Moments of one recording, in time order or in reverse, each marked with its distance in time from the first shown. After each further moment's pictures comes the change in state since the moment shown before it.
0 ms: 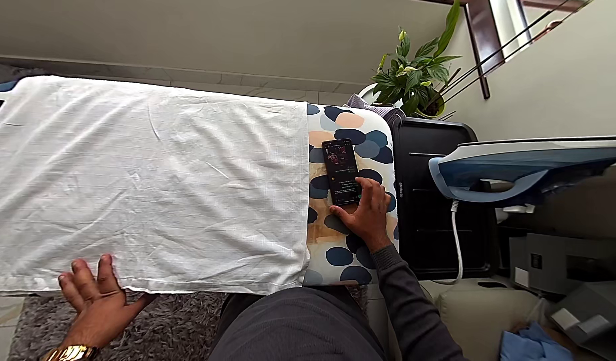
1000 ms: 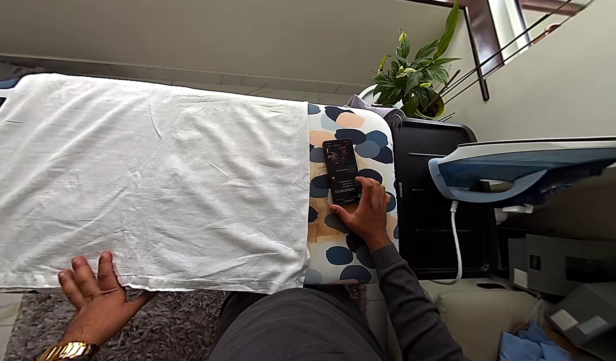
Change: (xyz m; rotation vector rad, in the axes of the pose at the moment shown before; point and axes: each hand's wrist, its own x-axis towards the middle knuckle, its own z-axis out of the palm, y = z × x) left_hand -0.001 0.006 -0.004 0.013 -0.009 -0.020; right_hand 0.000 0.001 0.000 0.001 0.002 -0.005
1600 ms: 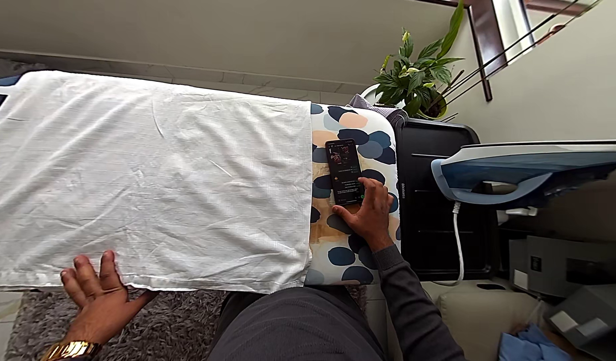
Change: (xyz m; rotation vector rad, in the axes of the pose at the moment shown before) left_hand 0.001 -0.004 0.004 -0.036 0.023 0.020; right_hand 0.000 -0.001 -0.001 -0.007 -0.011 0.007
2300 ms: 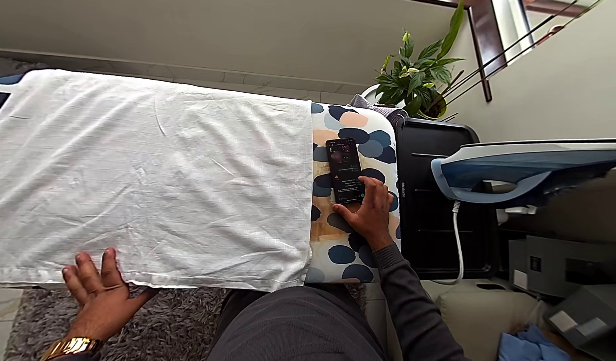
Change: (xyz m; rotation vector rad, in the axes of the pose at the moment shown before) left_hand 0.000 -0.002 0.002 -0.017 0.016 0.019; right_hand 0.000 -0.001 -0.001 -0.003 -0.001 0.001
